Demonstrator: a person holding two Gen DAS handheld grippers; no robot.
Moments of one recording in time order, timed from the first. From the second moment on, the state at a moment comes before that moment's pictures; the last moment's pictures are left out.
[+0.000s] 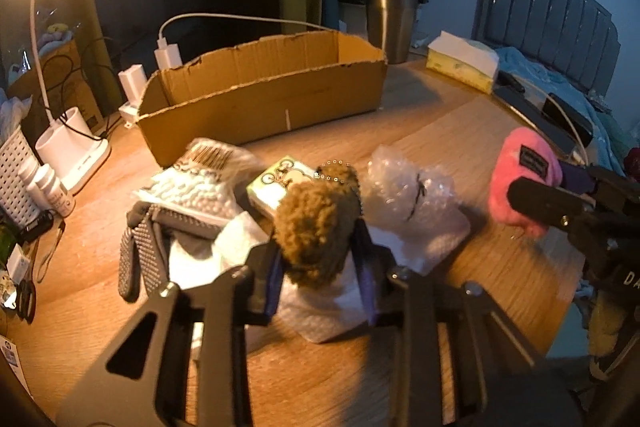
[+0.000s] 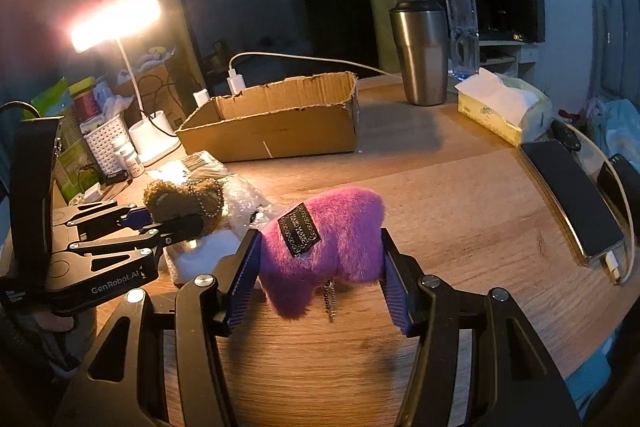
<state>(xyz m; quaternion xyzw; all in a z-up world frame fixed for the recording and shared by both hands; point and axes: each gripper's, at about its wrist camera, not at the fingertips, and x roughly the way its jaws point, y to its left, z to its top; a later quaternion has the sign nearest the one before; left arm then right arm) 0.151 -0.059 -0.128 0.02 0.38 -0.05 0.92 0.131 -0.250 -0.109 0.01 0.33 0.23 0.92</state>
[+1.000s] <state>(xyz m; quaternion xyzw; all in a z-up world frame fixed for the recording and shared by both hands) 0.128 -0.023 -0.047 -0.03 0.27 -0.05 0.96 0.141 -0.215 -0.037 -0.04 0.26 0.26 0.93</state>
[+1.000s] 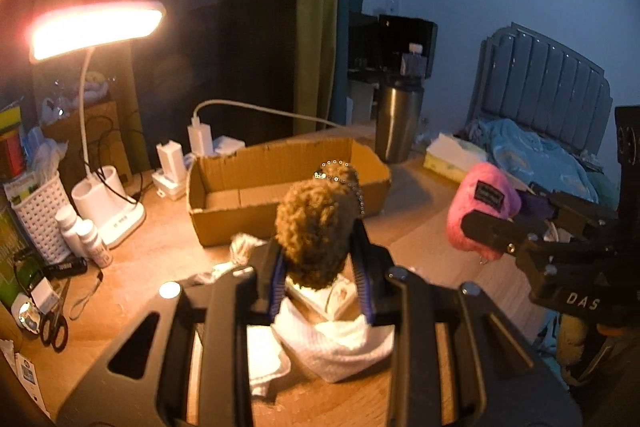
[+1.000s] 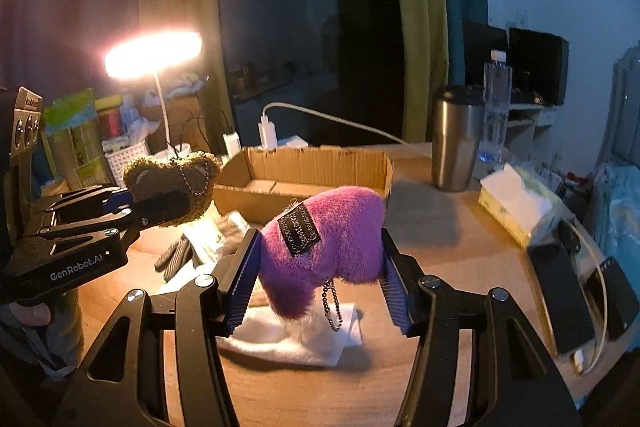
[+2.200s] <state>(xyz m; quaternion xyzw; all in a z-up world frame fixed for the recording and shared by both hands) 0.207 -0.006 0.008 -0.06 0.18 -0.04 0.98 0.244 -0.186 0.009 -0.06 0.19 0.27 0.94</state>
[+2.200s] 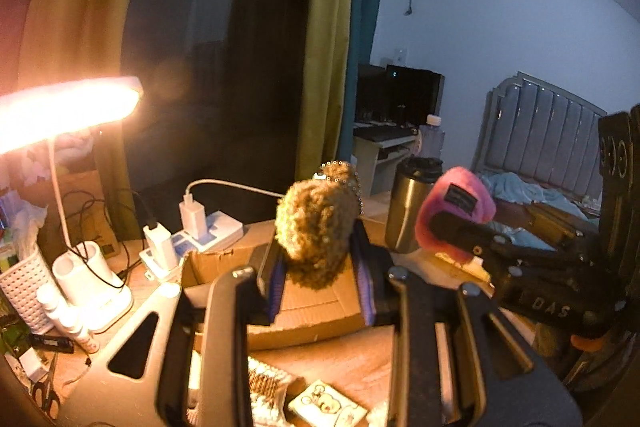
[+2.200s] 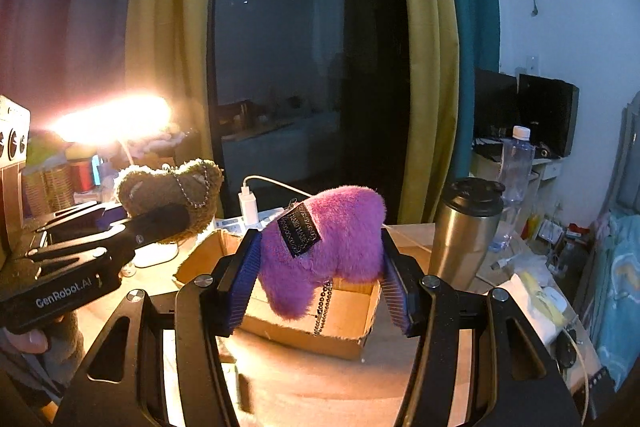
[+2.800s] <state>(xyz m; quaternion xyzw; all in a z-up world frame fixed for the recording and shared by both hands) 0.284 -0.006 -0.048 -0.09 0.21 -0.05 0.97 0.311 -0.174 -0.040 -0.04 0.26 0.27 0.93</state>
